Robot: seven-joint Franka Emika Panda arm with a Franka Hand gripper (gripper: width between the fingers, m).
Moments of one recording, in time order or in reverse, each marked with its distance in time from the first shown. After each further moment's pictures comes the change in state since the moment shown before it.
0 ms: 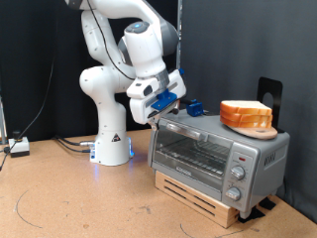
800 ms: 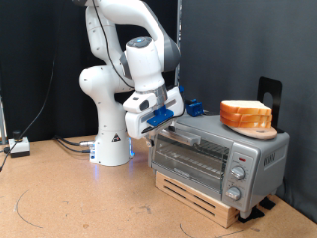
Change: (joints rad) arm -0.044 0.154 0.000 0.012 -0.039 0.163 0.001
